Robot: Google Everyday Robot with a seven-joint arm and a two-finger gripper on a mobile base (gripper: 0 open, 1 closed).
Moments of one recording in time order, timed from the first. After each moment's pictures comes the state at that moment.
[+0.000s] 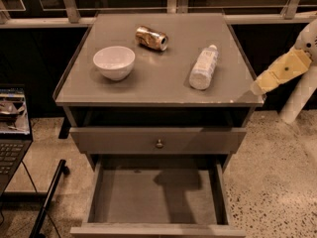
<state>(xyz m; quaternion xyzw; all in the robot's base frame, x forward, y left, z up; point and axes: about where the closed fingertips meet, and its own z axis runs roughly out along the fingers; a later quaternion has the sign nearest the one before) 0.518 -0.276 0.948 -0.33 0.90 0.08 0.25</state>
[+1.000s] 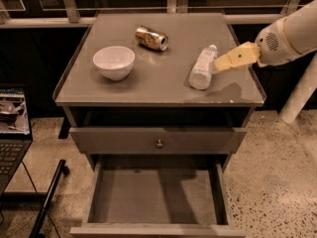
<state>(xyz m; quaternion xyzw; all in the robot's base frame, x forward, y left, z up) 0.582 -0.224 0.925 -0.18 0.92 0.17 0.30</state>
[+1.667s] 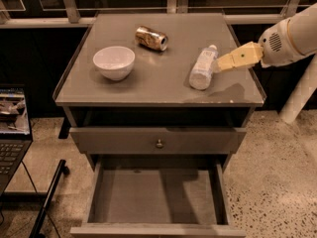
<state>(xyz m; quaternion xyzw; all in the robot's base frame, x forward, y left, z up) 0.584 -0.226 0.925 -0.17 0.92 0.18 0.31</state>
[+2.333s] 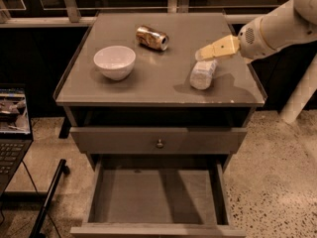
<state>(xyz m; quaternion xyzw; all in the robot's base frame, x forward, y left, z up) 0.643 -0.208 0.909 -0.12 0.92 0.20 0.31</state>
